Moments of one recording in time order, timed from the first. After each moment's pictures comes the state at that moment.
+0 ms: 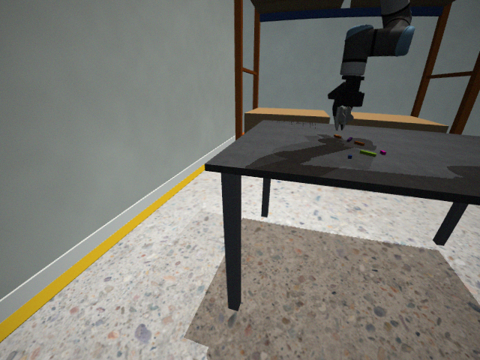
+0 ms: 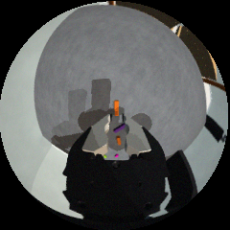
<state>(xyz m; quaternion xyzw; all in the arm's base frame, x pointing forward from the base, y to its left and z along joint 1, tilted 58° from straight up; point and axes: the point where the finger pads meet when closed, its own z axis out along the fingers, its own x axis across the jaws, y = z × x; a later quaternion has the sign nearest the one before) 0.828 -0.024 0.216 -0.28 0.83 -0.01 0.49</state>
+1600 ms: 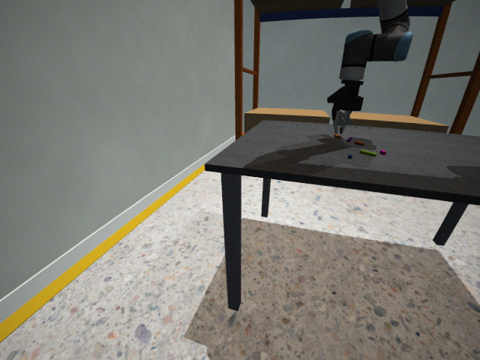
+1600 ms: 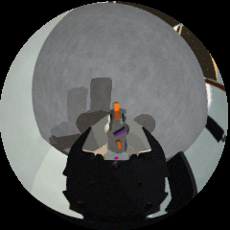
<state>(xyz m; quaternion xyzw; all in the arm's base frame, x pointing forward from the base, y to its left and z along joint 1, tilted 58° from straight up) 0.841 -0.020 0.207 -0.28 0.83 -0.01 0.49</state>
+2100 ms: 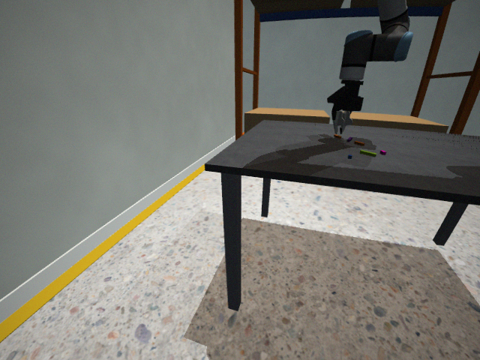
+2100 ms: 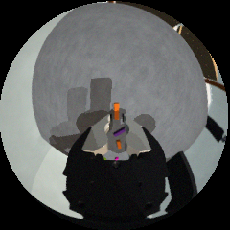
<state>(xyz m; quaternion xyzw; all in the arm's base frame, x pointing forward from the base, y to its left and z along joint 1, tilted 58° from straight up) 0.842 -0.019 0.207 -0.28 0.83 -0.01 0.49</state>
